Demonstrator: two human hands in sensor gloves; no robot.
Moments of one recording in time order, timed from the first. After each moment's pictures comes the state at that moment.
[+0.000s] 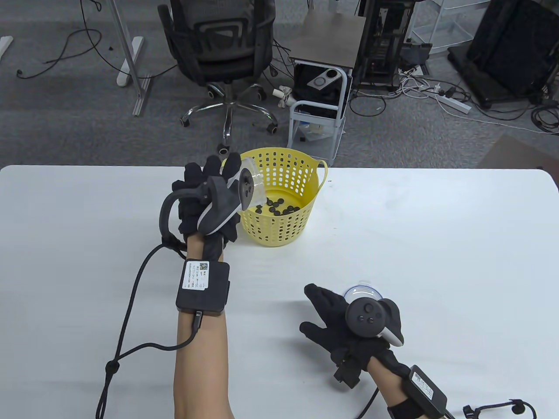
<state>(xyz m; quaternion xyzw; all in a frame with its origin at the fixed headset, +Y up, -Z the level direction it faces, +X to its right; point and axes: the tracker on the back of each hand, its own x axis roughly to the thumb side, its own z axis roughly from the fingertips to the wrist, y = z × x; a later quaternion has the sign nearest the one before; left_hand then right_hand) -0.141 -0.552 -0.406 0.09 0.06 -0.08 0.99 0.135 -0.752 -0.278 0.25 0.04 0.90 0.35</state>
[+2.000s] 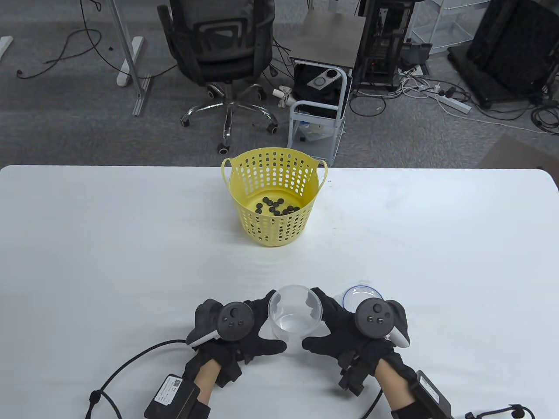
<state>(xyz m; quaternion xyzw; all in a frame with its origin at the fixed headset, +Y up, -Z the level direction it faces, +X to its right) -0.129 -0.753 -0.277 -0.06 -0.27 0.17 0.95 0.139 -0.758 -0.272 0.27 0.09 0.87 0.39</state>
